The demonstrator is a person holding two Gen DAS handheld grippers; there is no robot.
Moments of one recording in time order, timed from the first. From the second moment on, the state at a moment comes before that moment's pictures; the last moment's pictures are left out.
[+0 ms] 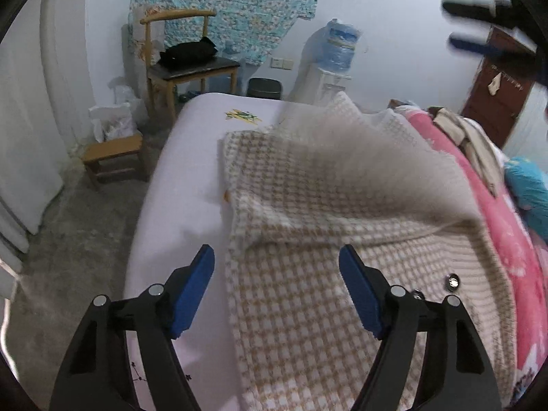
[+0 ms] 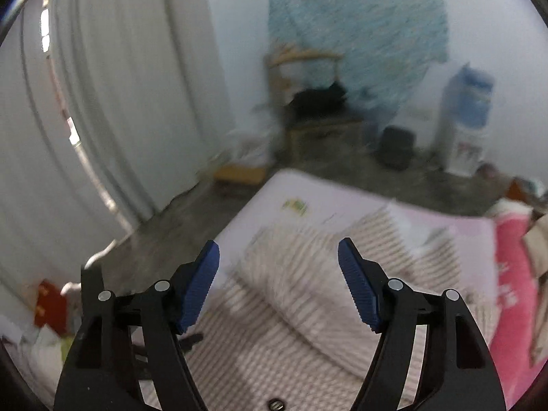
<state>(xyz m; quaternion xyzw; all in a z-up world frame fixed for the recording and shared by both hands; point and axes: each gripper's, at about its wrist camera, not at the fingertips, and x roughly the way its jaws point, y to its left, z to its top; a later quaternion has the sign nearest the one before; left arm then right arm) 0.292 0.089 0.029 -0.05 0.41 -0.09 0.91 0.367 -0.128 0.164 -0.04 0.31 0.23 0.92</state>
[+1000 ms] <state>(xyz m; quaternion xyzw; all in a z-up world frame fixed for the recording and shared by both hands) 0.429 0.067 0.007 0.02 0.42 -0.01 0.91 0.360 -0.403 0.029 0.15 0.43 -0.02 0.89</state>
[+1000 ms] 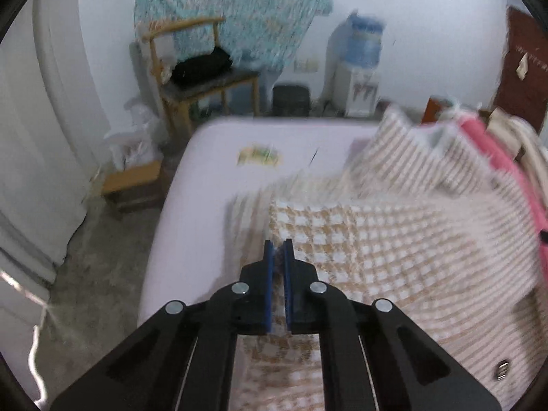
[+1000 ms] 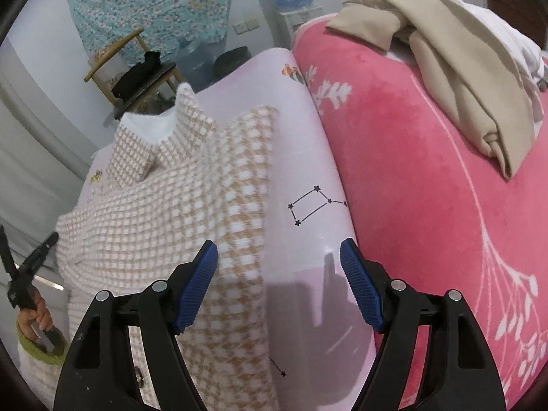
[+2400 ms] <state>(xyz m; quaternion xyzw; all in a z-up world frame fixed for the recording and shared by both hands) 0.388 0.039 -0.004 0.02 0.46 -0.08 0.88 0.366 -0.278 0.024 -0.02 0.45 0.00 0.89</state>
